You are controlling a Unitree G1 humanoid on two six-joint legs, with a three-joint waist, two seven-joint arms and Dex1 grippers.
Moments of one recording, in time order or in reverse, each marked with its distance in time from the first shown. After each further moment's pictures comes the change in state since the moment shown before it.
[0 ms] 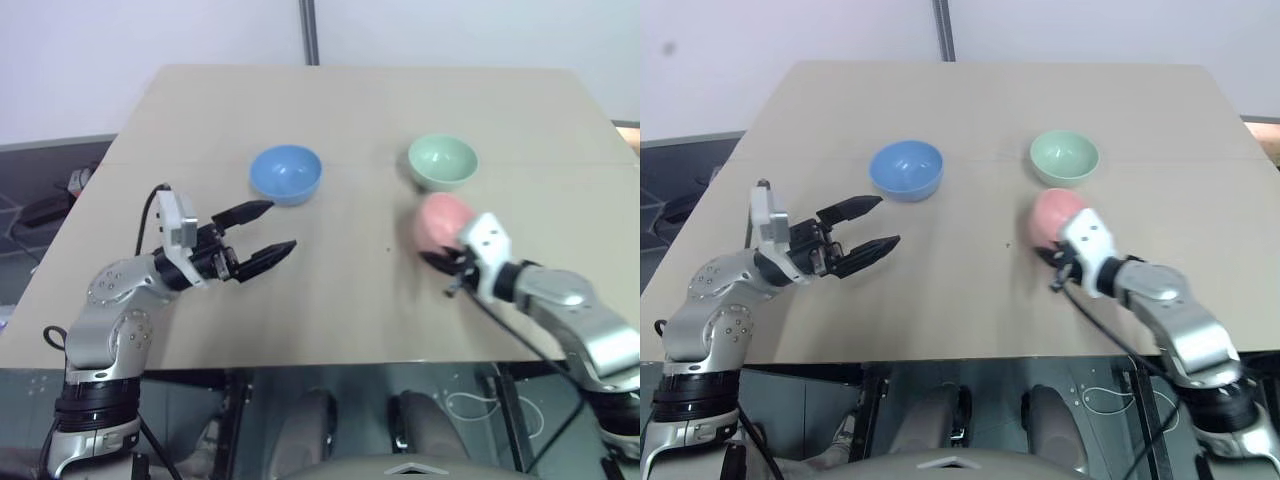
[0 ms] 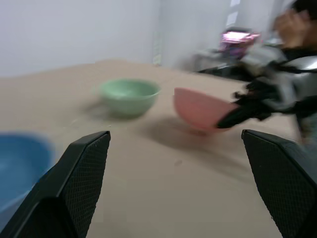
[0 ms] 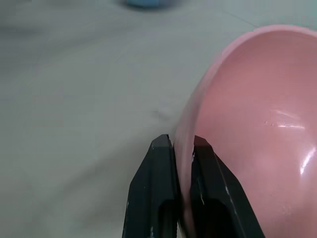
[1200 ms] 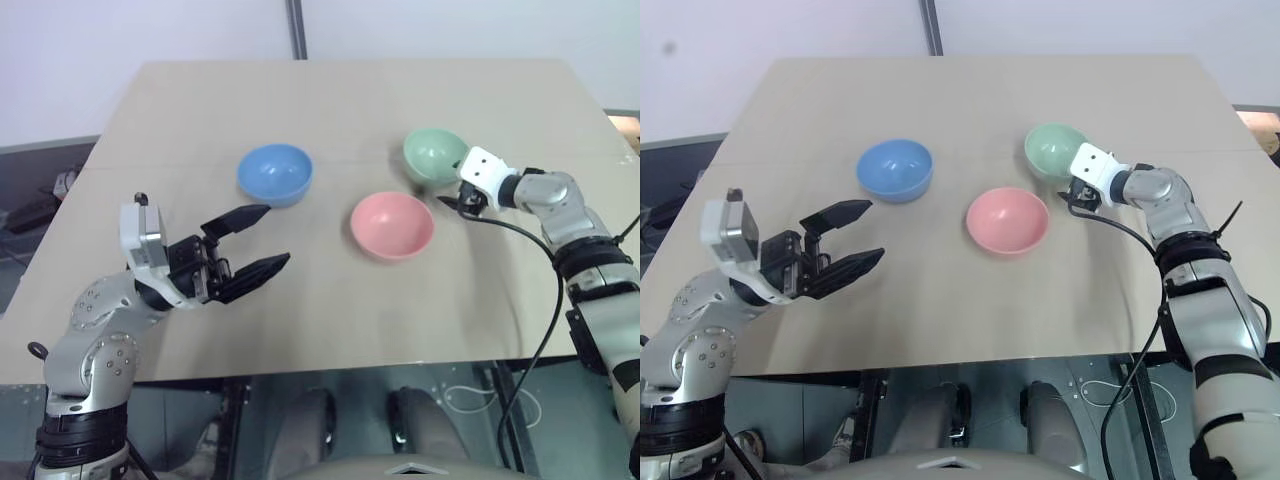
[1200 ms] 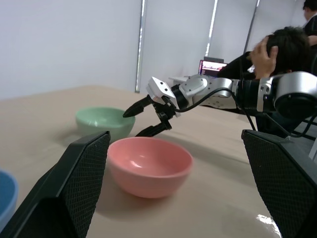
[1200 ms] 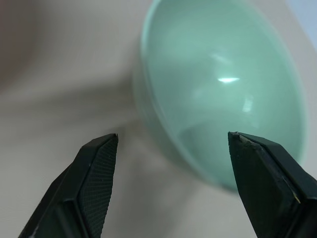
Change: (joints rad) left arm 0.148 -0.004 0.084 -0.212 -0.258 0.052 -0.078; right arm -0.754 -0.003 0.075 1.459 -0.469 -0.940 0.138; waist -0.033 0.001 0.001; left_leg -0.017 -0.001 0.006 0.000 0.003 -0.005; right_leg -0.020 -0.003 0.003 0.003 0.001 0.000
